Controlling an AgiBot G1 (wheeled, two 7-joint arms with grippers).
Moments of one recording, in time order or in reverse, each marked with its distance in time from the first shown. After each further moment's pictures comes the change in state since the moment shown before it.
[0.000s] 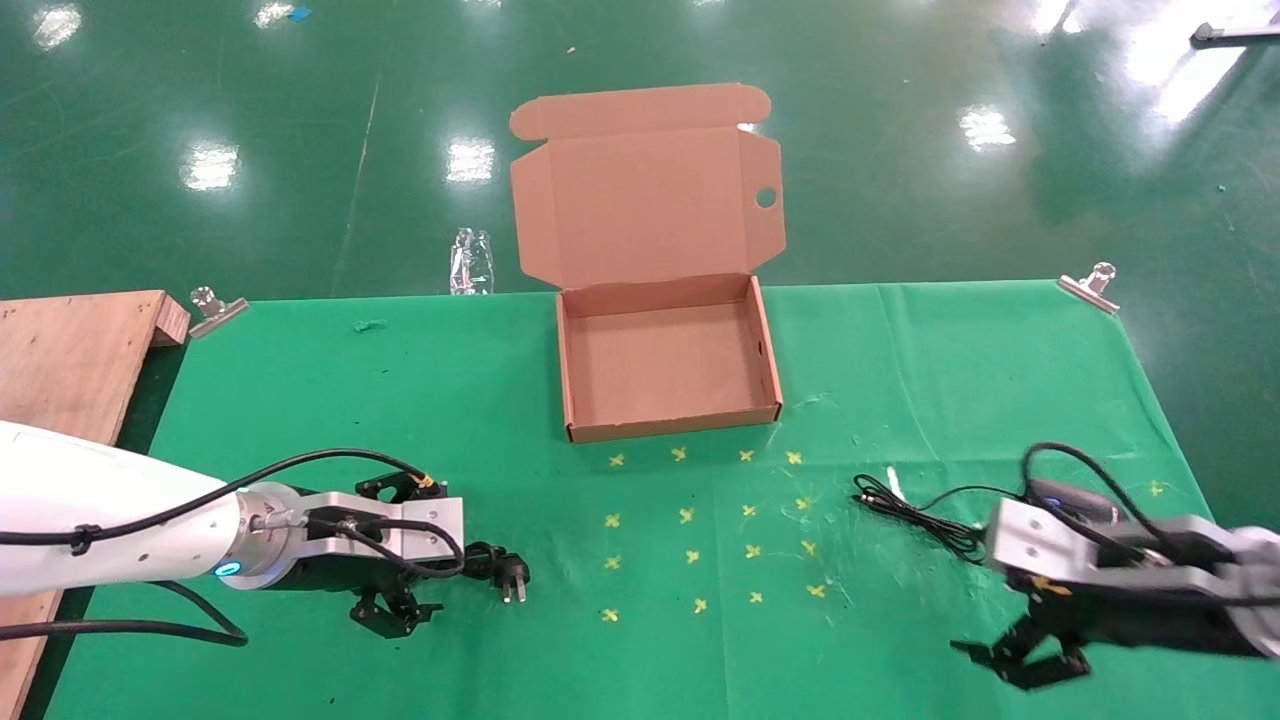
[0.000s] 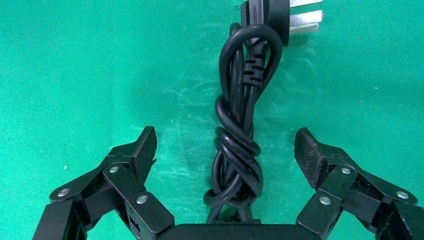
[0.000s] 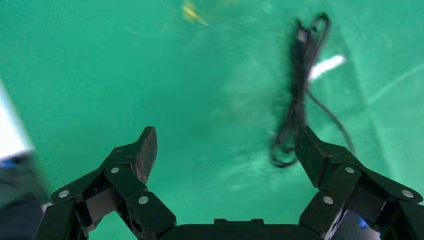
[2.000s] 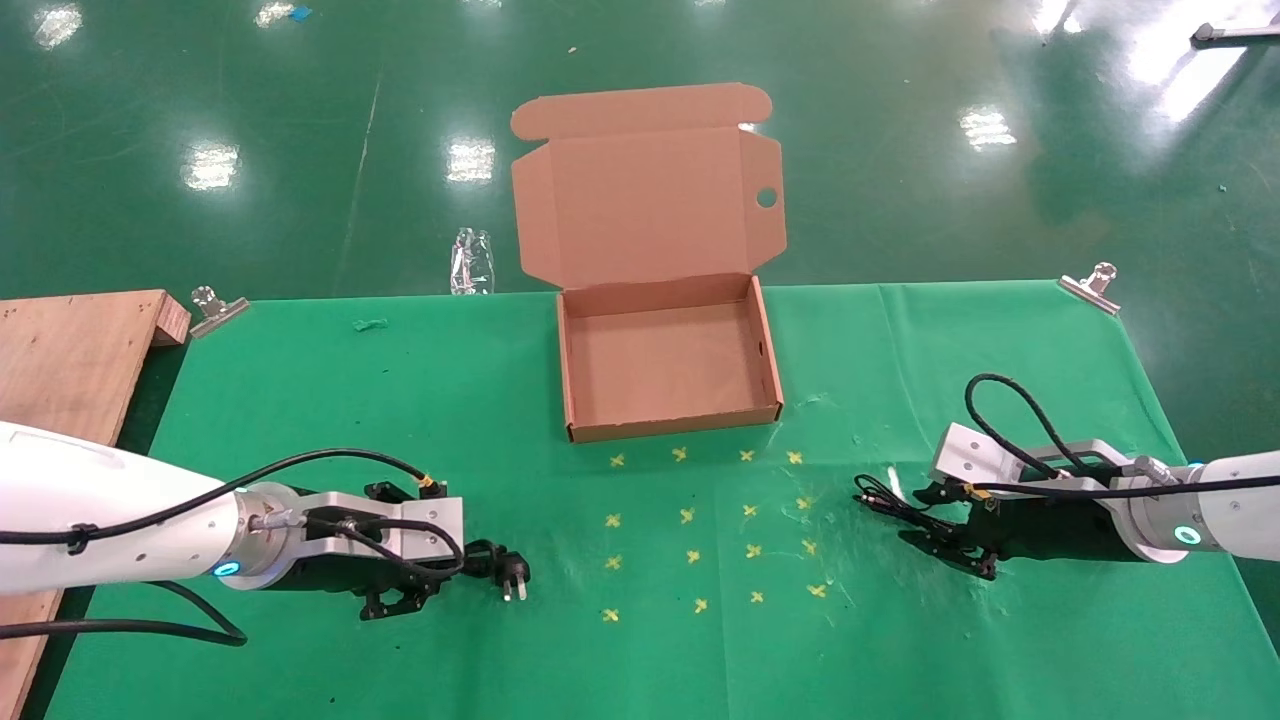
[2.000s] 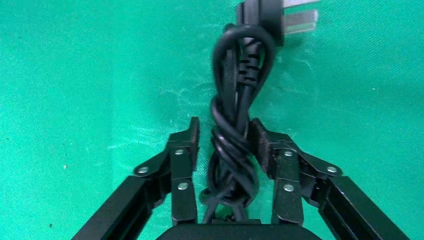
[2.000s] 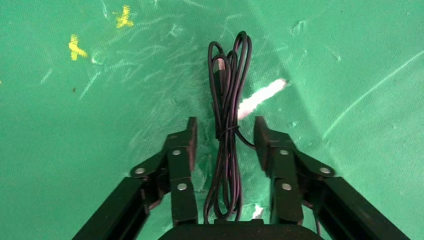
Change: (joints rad) left arm 0.000 0.000 0.000 0.000 -0.002 0.000 0.000; right arm 0.150 -0.234 -0.037 -0.441 -0.113 0.107 -0.154
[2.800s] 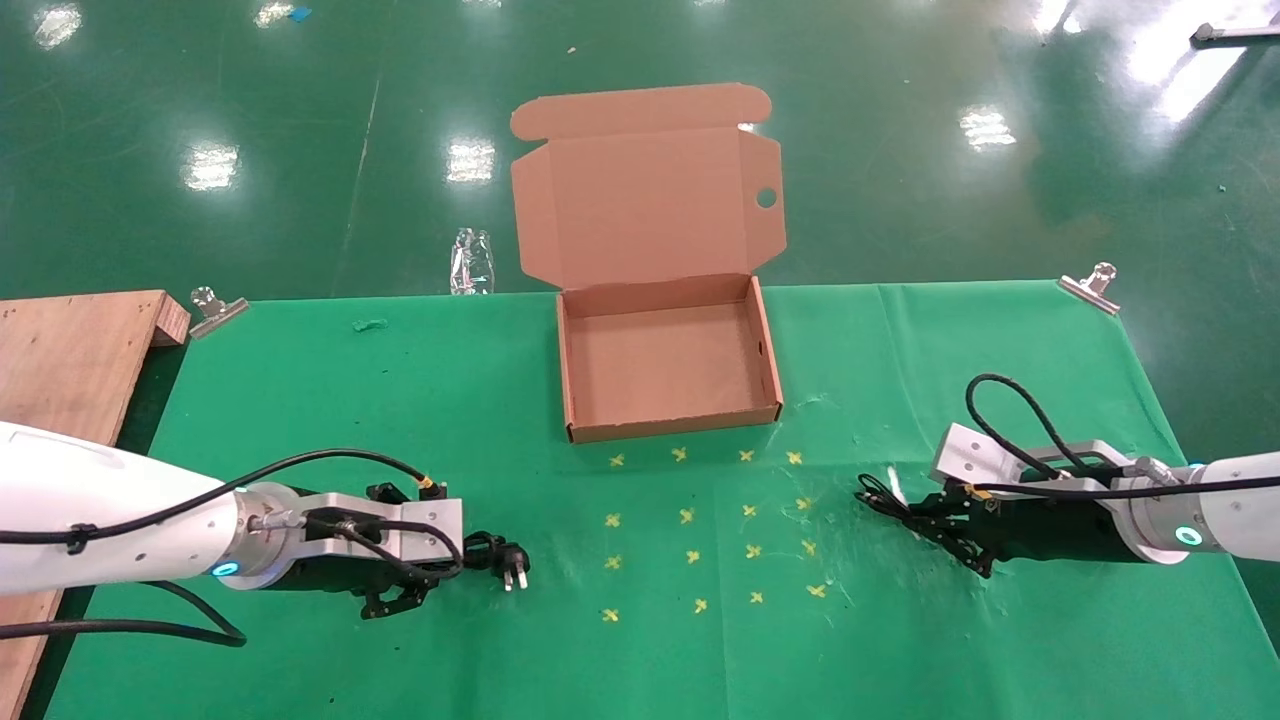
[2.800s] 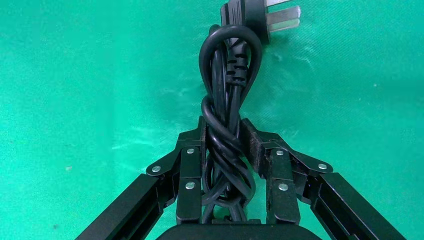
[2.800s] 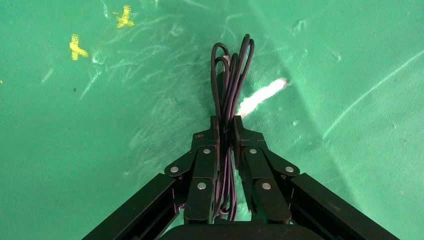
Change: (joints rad) left arm -0.062 -0.017 -0.028 0.001 -0.053 0.025 0.037; right arm 0.022 0.021 0.013 0.037 0.007 -0.004 0.005
